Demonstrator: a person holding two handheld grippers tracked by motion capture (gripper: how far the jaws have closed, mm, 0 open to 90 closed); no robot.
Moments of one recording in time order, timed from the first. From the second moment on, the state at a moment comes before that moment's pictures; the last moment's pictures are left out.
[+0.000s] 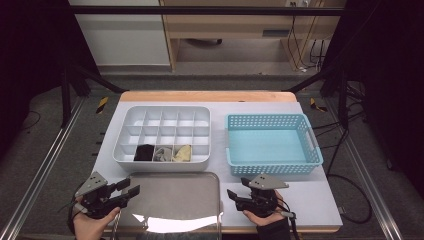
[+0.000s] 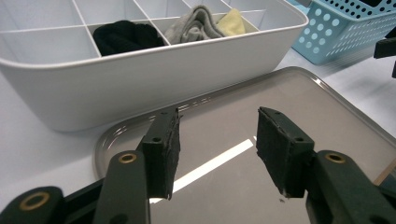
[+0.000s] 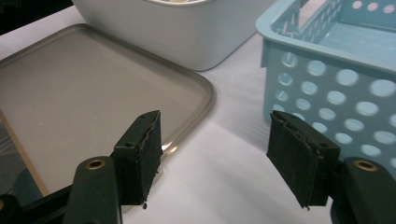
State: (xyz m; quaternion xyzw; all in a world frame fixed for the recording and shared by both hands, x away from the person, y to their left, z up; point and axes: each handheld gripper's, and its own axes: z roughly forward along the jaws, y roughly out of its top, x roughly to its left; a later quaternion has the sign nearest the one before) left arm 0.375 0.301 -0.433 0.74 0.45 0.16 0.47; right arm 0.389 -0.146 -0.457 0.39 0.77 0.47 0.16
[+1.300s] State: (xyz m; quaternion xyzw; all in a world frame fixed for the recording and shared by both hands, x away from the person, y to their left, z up) left arm 0.369 0.345 -0.470 0.75 0.51 0.12 0.41; right arm 0.383 -0.110 -0.472 0.38 0.80 0.45 0.11
